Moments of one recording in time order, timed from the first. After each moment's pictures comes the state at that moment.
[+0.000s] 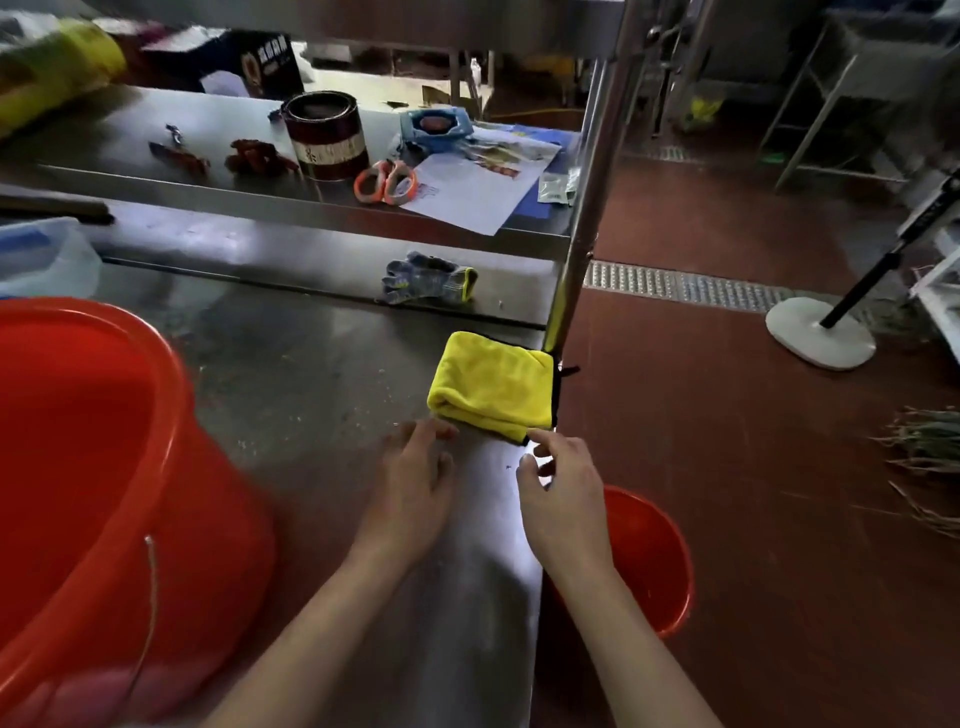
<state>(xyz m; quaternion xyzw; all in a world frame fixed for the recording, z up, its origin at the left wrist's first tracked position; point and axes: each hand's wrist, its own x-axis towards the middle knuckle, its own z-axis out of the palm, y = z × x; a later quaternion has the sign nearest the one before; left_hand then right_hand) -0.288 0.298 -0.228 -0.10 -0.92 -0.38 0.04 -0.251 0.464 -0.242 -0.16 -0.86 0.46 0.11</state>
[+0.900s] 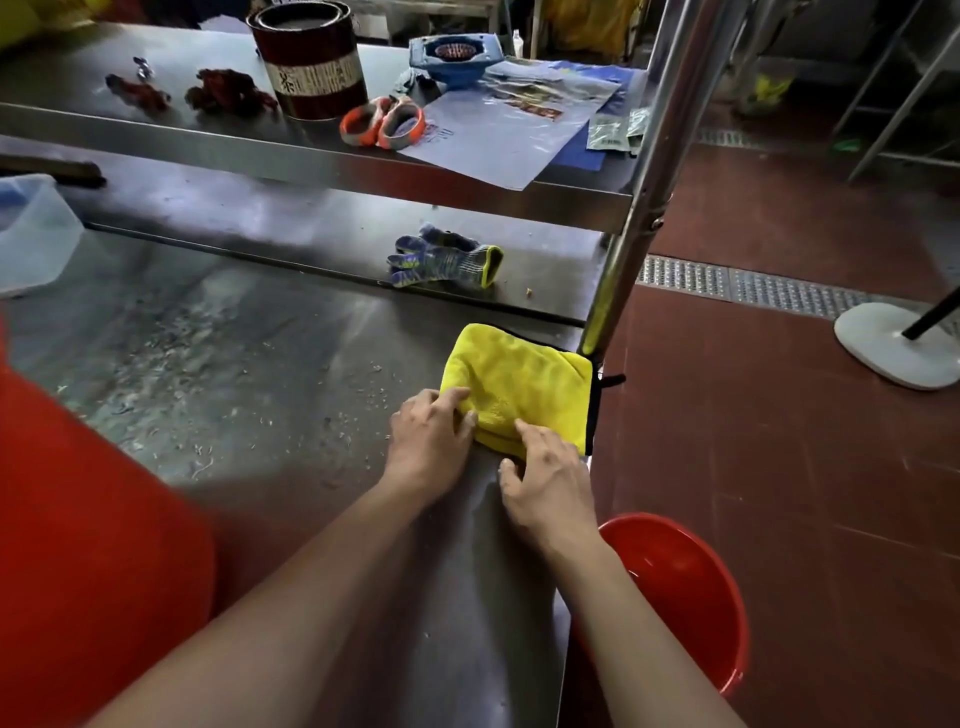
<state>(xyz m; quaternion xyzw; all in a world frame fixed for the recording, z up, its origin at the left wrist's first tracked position) -0.429 0.334 -0.343 -0.02 -0.96 -0.27 -0.05 -0.366 0.476 -0.343 -0.08 -0.96 0.28 -0.04</state>
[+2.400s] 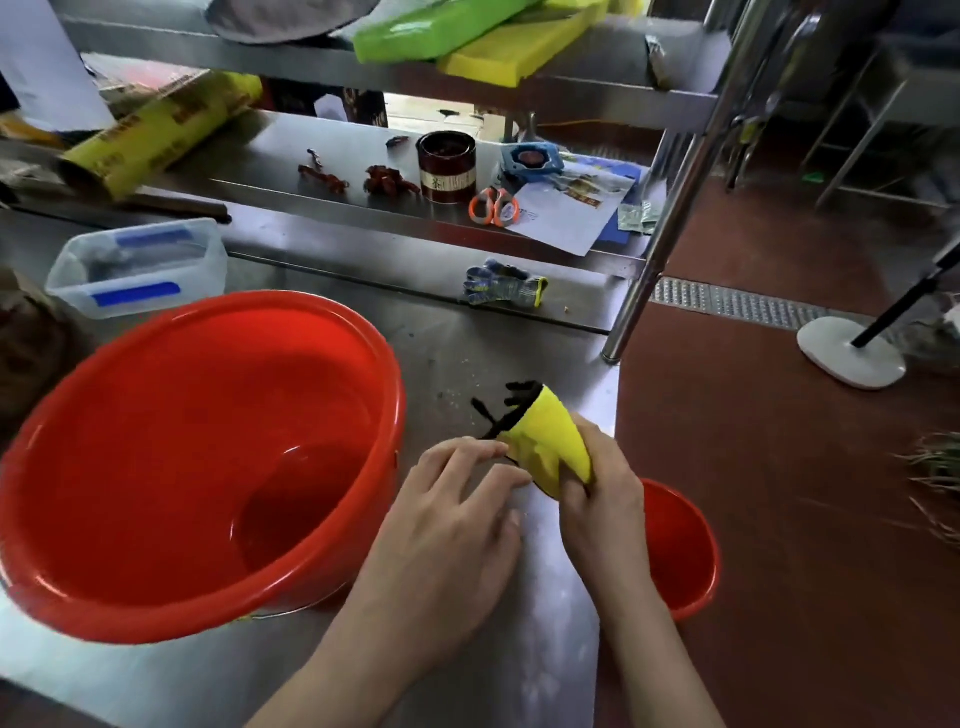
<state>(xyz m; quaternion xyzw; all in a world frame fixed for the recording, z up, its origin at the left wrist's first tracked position) -0.154 0.187 -0.078 -0.26 -0.93 -0.24 0.10 -0.177 0.365 -0.139 -0.09 -0.87 0.46 0.15</state>
